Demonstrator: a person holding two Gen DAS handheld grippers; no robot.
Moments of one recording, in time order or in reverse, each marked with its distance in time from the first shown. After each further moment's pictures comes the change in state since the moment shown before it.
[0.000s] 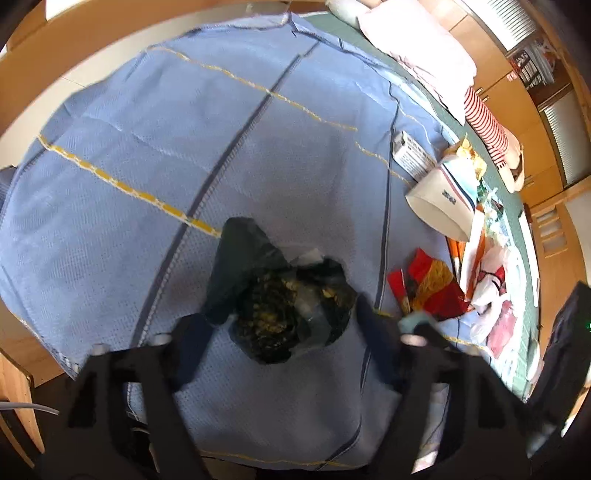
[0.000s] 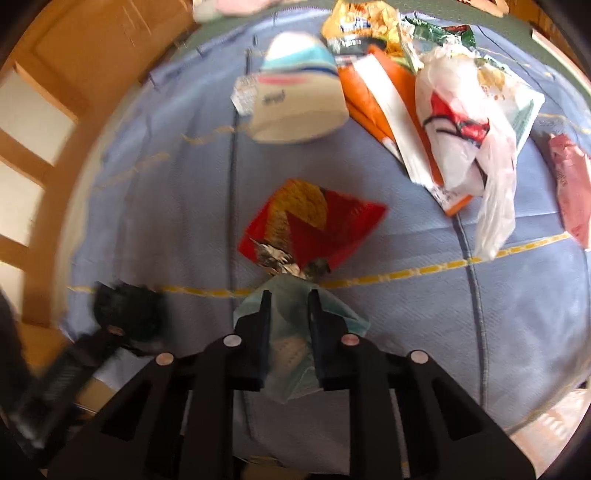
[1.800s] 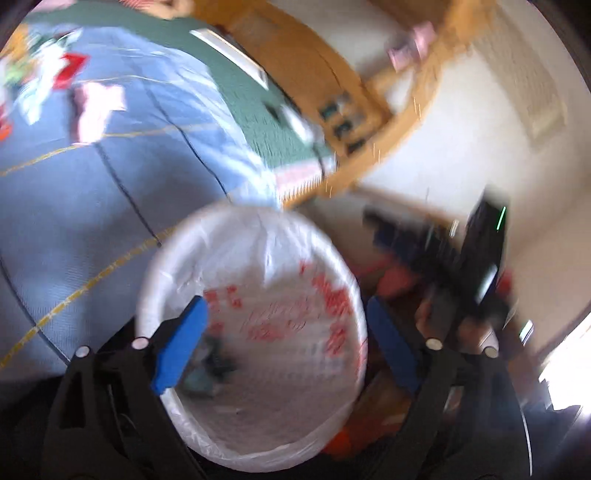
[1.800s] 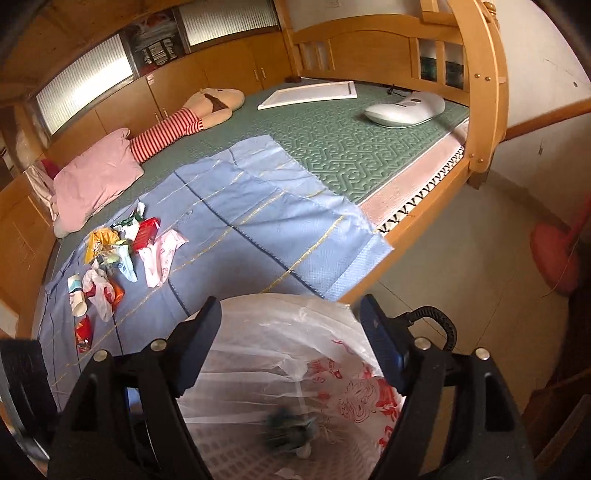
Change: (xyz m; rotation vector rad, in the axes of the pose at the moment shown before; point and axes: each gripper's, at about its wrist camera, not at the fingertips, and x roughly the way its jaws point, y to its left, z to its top) left arm -0.044 -0.251 -0.236 0.744 0.419 -0.910; right arm -0.304 -0.316 -0.225 0.503 -0.552 -0.377
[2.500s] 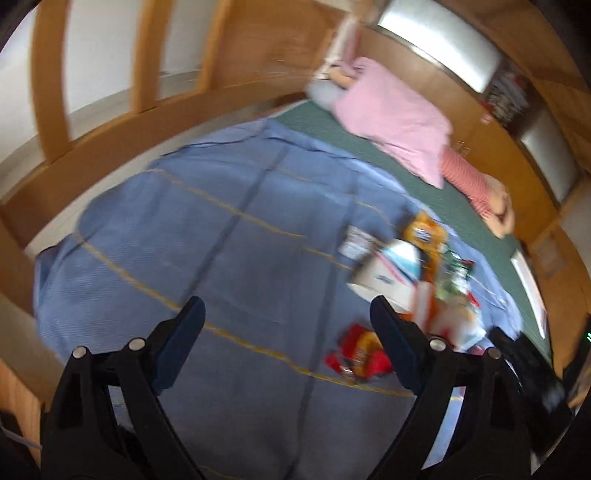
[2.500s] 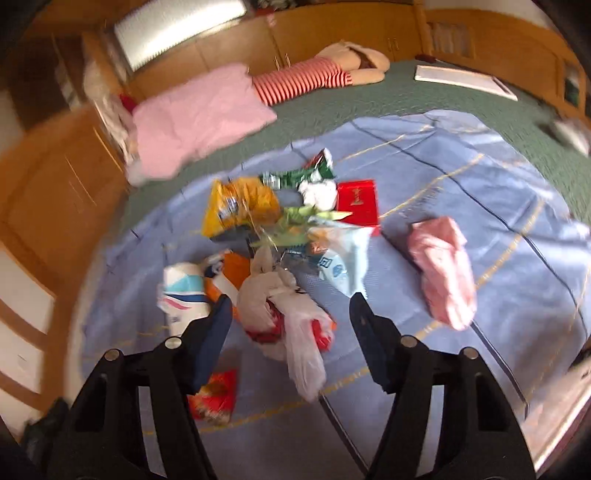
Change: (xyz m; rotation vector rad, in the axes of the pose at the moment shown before) left arm -0.268 0.127 0.014 -0.576 -0.691 1.109; right arm 0.167 0.374 -0.008 -0.213 0.116 0.239
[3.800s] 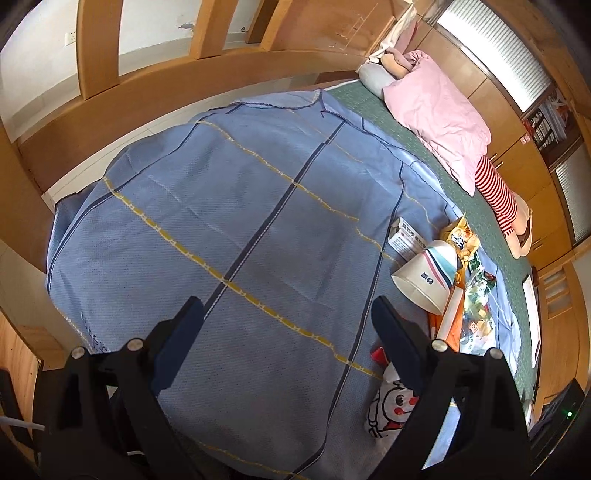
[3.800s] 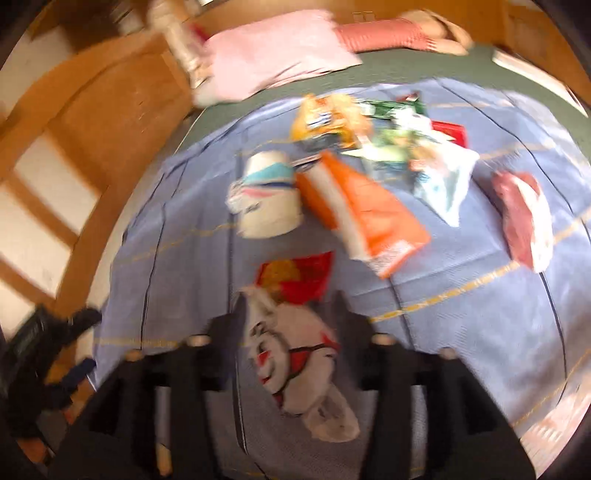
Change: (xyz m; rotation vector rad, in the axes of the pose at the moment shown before) left arm 0.020 0.056 0.009 -0.158 0.115 0.035; right arm -0.012 0.047 -0.074 -0.212 0.190 0.234
